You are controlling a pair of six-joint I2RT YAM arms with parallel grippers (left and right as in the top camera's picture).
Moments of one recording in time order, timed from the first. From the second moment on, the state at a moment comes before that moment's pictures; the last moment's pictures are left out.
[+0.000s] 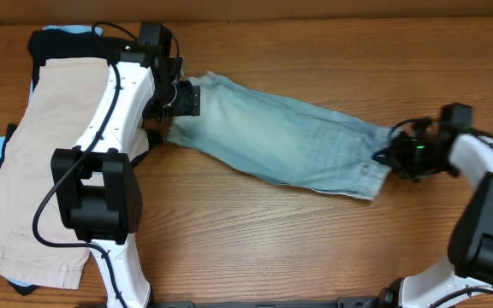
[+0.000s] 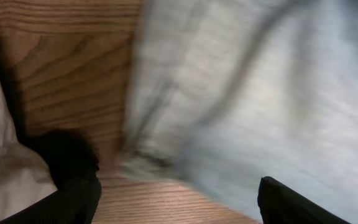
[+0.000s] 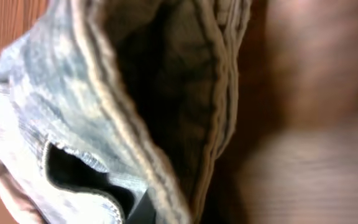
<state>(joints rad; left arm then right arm) -0.10 2.10 1.81 -1.10 0.13 -0.13 -0.35 1.82 1.07 -0.72 -0.59 0.31</state>
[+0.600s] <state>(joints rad) -0.10 2.10 1.81 -1.13 0.13 -0.07 -0.08 1.77 1.70 -1.19 -0.40 0.15</state>
